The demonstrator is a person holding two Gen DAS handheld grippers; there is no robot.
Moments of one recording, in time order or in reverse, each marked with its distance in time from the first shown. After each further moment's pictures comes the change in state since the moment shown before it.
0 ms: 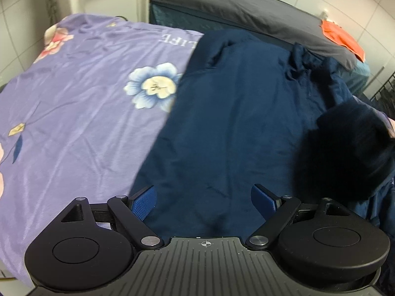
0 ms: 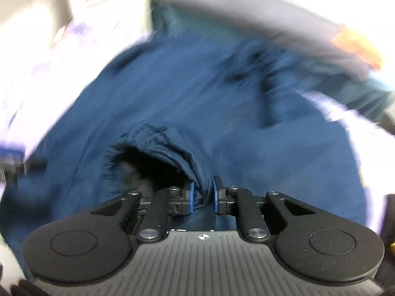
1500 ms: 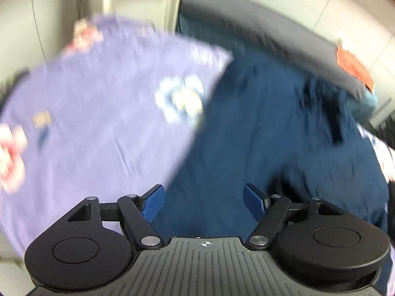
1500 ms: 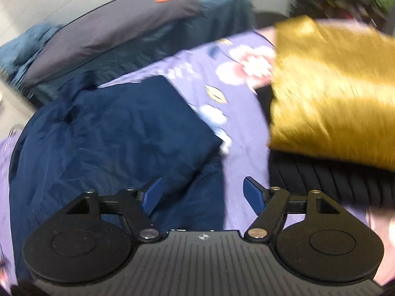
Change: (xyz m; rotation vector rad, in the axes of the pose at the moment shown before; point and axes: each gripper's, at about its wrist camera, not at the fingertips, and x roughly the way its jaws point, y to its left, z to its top) left arm -0.037 0.038 0.009 -0.105 -0.088 0.041; right arm -0.067 -0.170 -0.101 0.589 0.097 -0.148
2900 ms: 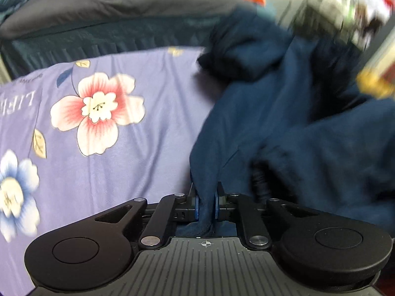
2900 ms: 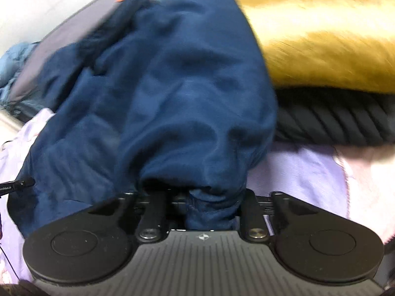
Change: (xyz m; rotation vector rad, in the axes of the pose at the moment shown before) left arm 0.130 -0.190 0.075 0.483 0.202 -0.434; right arm -0.027 -0.086 -0.080 0.203 0.043 0.002
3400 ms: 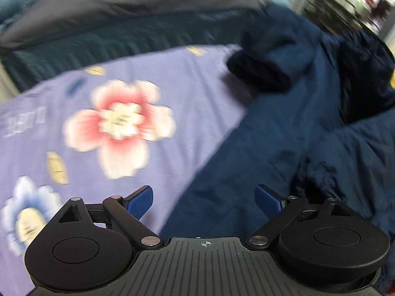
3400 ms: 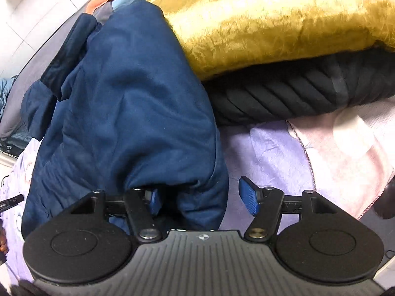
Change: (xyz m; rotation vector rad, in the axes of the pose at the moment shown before) left arm 0.046 0.026 0.035 0.116 0.108 0.093; right arm -0.030 -0.077 -0.019 0.232 0.015 -0.065
